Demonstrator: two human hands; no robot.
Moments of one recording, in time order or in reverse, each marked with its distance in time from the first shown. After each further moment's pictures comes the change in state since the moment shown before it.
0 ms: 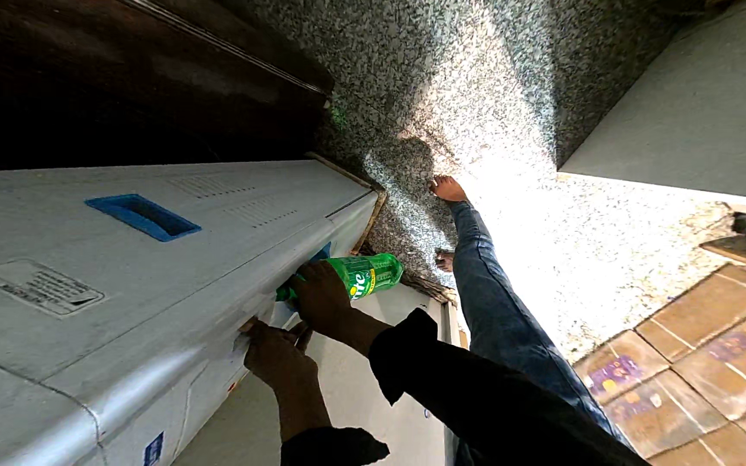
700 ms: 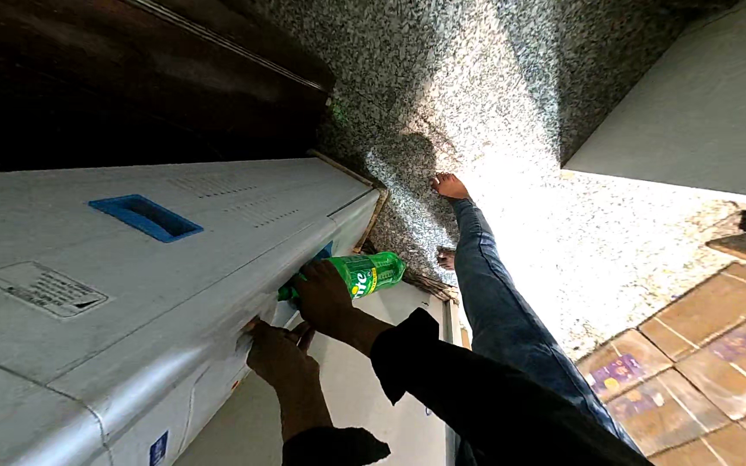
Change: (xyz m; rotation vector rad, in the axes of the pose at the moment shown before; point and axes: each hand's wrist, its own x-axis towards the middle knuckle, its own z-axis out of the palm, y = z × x) left_hand -0.002 0.003 0.001 0.026 0.007 -0.034; right_hand 0.004 0.002 0.006 -0.015 0.001 0.001
